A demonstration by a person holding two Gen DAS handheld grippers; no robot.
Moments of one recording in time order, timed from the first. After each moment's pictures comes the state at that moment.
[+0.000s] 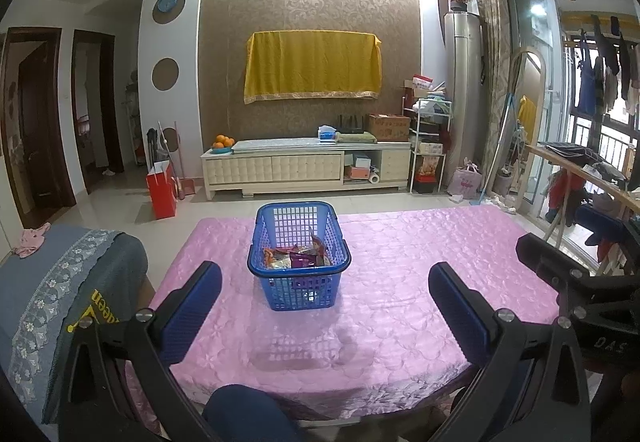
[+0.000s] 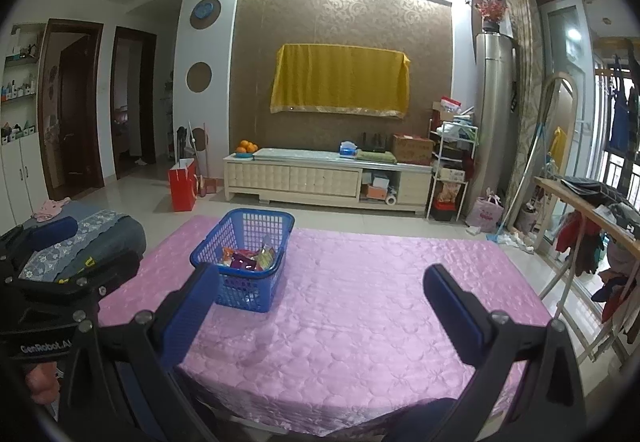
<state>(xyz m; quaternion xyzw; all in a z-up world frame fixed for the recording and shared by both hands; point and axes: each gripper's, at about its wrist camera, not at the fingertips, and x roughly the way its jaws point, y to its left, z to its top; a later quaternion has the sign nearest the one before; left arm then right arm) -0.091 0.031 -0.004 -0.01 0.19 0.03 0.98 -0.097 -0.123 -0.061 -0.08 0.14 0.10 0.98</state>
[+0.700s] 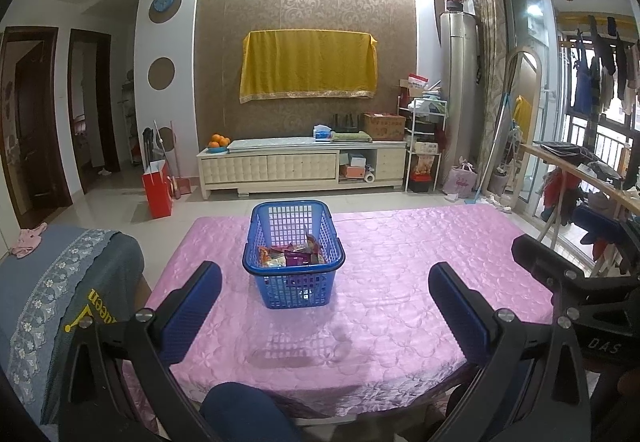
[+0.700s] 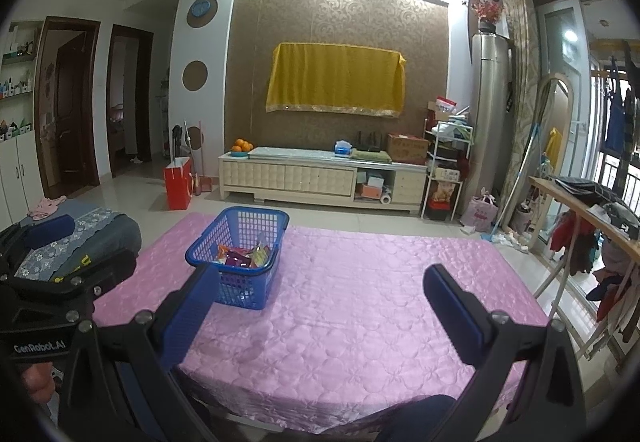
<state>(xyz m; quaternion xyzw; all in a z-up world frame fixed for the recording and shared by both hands) -0.095 0.031 -0.002 -0.01 0.19 0.02 0.98 -0.099 -0.123 -0.061 -0.08 0.14 0.09 0.98</state>
